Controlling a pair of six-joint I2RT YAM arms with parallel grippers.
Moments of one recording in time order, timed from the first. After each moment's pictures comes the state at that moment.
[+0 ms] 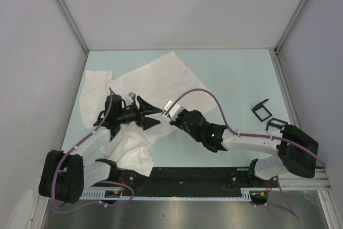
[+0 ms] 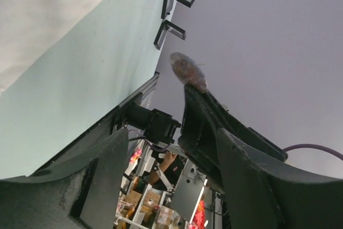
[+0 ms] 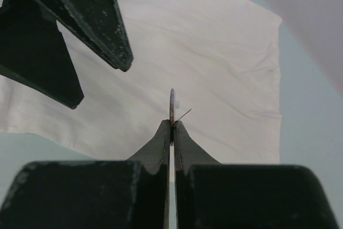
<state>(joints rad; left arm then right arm) -0.22 1.12 0.44 0.16 0.87 -1.36 1.15 1.39 0.77 0.33 0.43 -0.29</state>
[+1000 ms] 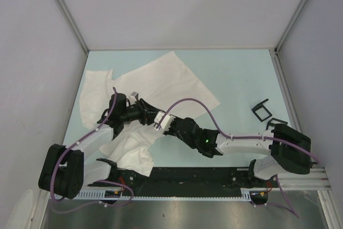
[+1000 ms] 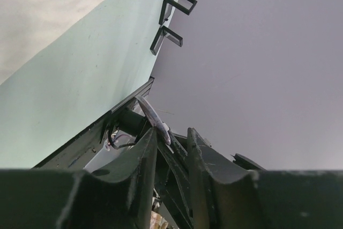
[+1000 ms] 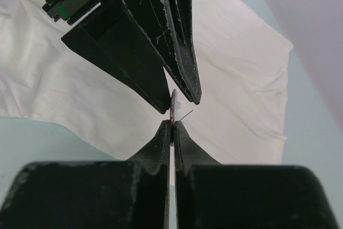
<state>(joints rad) -0.29 1.17 0.46 0.22 0.79 -1.47 1.24 1.46 0.78 0.37 0.43 -0.39</state>
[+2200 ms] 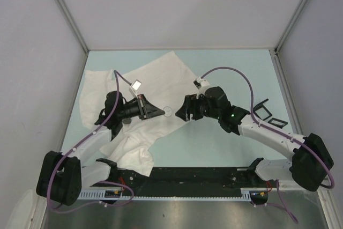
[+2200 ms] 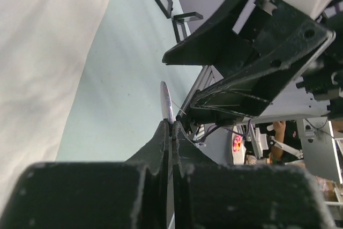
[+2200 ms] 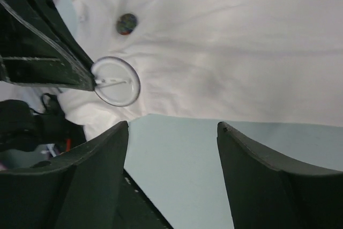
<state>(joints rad) -0.29 1.11 0.48 0.35 0.87 -0.87 0.79 1.25 0.83 -0.05 -0.16 0.52</state>
